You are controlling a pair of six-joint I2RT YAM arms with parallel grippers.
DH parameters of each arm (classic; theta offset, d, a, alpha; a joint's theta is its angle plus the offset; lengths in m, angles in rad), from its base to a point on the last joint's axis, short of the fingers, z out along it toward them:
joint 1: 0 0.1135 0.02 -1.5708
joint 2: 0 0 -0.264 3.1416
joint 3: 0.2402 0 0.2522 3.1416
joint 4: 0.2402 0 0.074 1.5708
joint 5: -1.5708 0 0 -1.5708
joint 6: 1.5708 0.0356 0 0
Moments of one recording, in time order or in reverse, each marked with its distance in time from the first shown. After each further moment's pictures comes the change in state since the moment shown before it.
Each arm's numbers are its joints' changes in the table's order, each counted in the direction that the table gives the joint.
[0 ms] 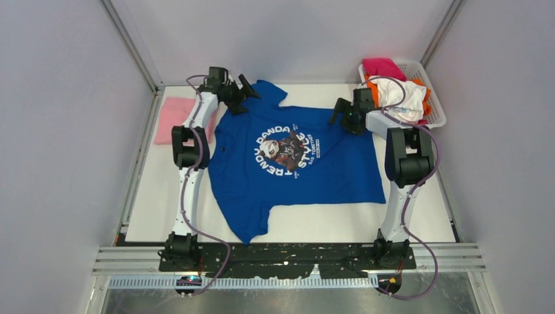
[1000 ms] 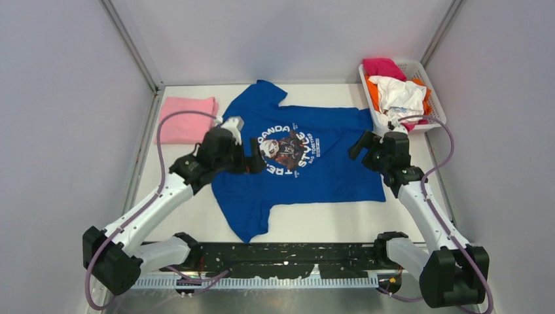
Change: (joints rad) left arm -0.430 -1.549 -1.413 -0.149 0.442 0.215; right arm -0.015 -1.011 -0.699 0.043 -0.049 0.066
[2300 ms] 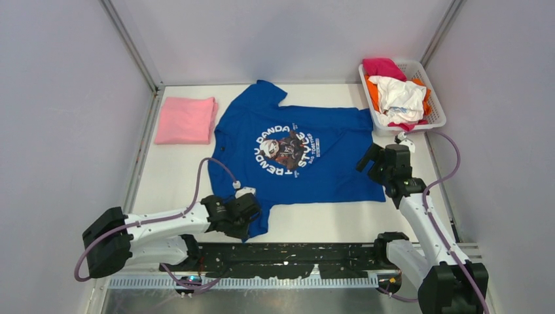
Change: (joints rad) left arm -0.543 -0.021 -0.526 0.206 0.225 -0.351; right arm -0.034 -0.138 -0.139 0.111 -0.147 0.018
